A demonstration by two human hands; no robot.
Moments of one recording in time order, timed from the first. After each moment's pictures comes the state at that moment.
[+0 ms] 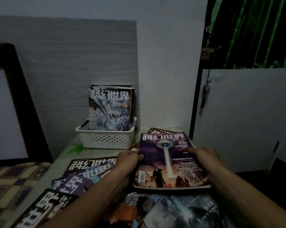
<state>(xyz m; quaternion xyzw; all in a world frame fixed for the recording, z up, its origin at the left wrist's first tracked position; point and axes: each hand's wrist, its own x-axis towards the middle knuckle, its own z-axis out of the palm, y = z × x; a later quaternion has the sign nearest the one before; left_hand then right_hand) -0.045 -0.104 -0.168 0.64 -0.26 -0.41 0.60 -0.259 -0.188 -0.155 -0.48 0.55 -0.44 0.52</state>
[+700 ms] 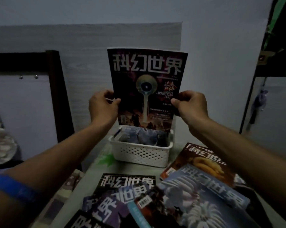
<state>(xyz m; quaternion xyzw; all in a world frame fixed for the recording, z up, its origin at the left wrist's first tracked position) 0.156 -0.120 -0.029 0.68 -0.38 0.17 0.61 -0.050 -0.222 -0.016 -0.67 0.35 -0.53 0.38</state>
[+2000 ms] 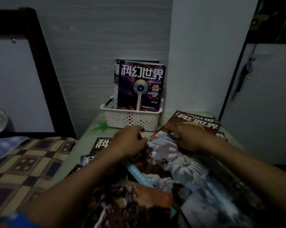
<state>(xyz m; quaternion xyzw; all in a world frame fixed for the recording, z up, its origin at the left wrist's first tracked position) 0.066 -0.086 -0.171 0.77 -0.58 -0.04 0.25 -0.126 -0.206 -0.147 -0.95 0.31 -0.03 -0.01</state>
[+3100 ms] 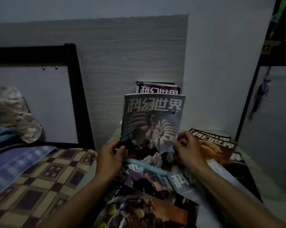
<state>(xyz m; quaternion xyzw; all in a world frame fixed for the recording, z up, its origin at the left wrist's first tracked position) 0.107 -0.006 -0.183 0.72 -0.40 0.02 0.57 -0.086 -0.150 -0.162 -0.71 0.34 -0.43 0.44</state>
